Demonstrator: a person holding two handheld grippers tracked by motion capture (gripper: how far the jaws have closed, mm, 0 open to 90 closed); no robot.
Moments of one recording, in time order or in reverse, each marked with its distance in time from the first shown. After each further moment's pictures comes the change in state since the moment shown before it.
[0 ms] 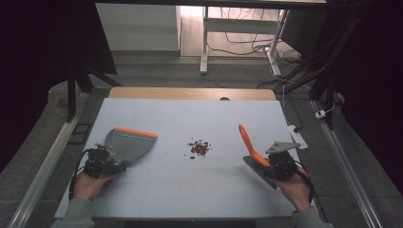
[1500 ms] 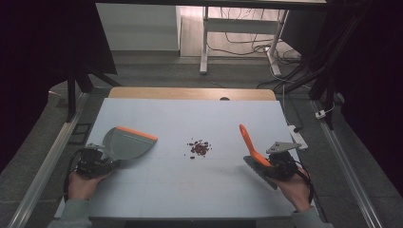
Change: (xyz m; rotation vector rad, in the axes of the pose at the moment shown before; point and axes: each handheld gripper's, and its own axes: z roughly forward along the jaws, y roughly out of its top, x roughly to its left) left arm 0.012 -0.009 -0.017 -0.147 -0.030 0.052; right arm -0.002 -0.002 0.000 -0.006 -0.007 0.010
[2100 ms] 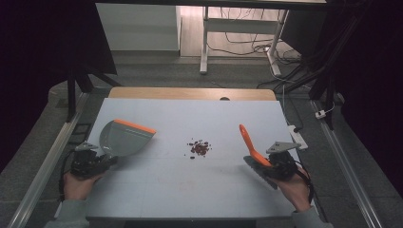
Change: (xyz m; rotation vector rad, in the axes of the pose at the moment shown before) left arm 0.005 -0.003 -0.014 -0.111 -0.038 0.035; right arm 0.000 0.000 0.000 0.001 -0.002 0.003
